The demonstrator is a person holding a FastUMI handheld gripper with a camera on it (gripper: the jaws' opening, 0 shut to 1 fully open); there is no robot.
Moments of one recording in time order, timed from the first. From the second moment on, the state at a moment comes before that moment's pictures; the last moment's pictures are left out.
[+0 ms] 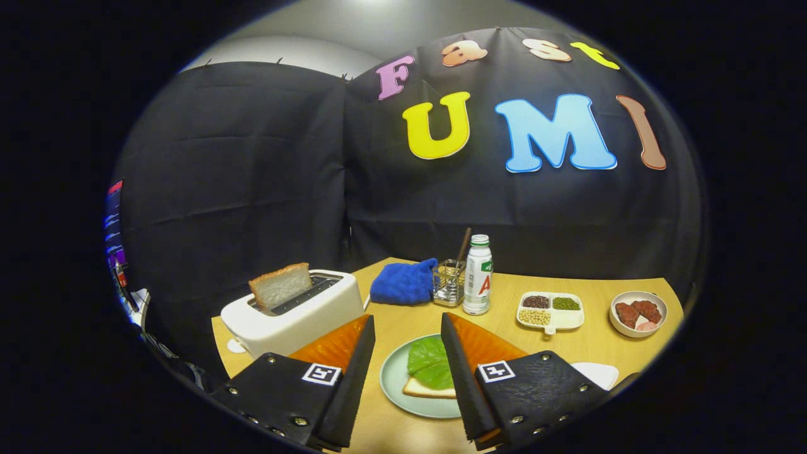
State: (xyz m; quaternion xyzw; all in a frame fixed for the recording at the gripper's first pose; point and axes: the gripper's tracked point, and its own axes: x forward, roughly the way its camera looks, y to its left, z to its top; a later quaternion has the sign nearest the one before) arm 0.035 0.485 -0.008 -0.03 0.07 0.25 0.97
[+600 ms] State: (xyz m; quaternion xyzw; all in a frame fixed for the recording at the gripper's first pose) arm -0.005 0.601 0.029 -0.06 0.00 0.28 0.96
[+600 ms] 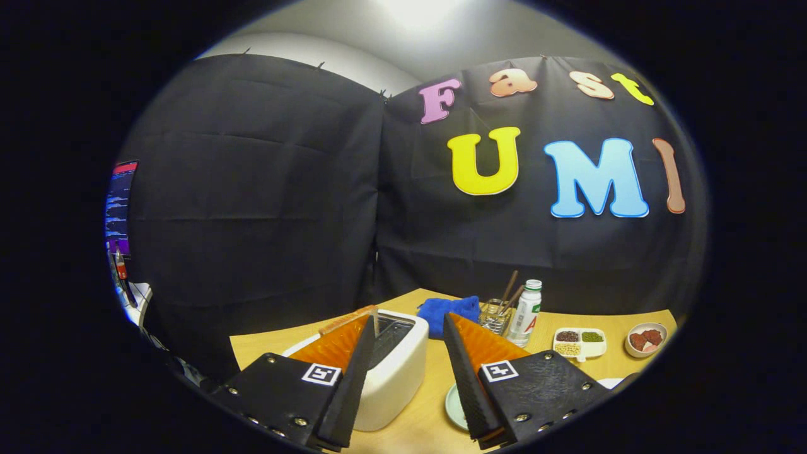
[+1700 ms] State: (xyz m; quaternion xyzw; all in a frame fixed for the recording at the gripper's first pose) arm 0.000 0.683 -0.010 -0.05 0.02 0.20 0.98
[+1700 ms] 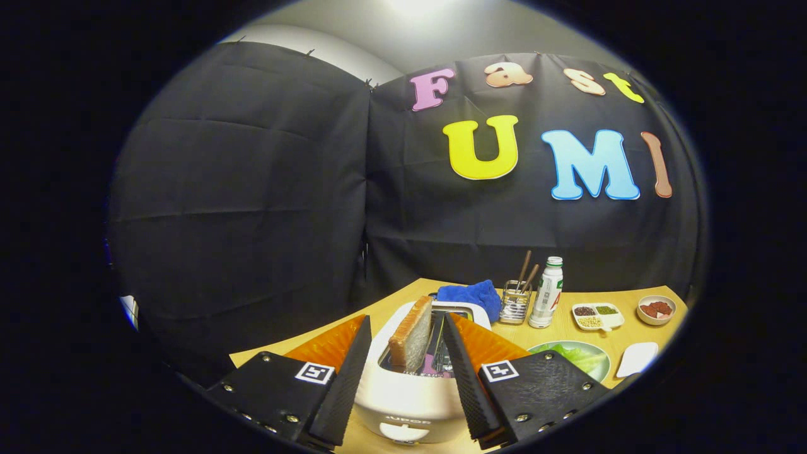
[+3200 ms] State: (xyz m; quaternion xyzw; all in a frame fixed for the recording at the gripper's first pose) arm 0.018 0.676 -0.017 -0.07 0.03 0.12 0.99
